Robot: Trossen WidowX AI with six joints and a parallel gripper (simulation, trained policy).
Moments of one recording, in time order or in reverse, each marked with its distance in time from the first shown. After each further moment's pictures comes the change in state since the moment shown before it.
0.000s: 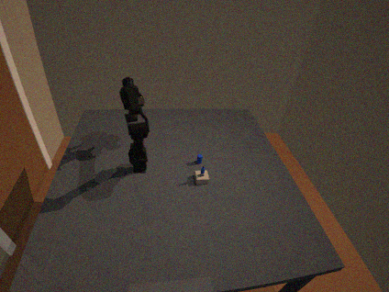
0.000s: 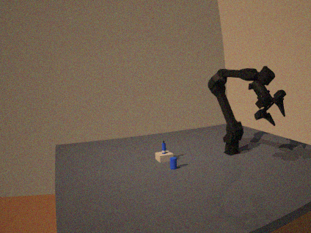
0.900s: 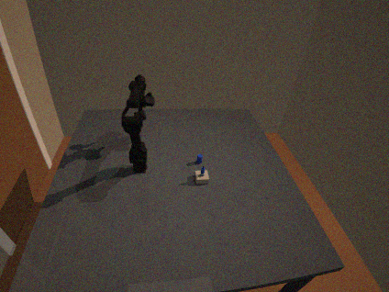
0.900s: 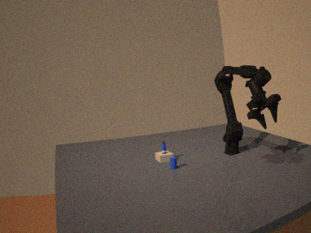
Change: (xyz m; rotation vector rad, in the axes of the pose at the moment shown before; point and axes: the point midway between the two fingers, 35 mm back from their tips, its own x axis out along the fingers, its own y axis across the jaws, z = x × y) arm -0.001 -0.013 0.061 0.147 -0.094 -0.158
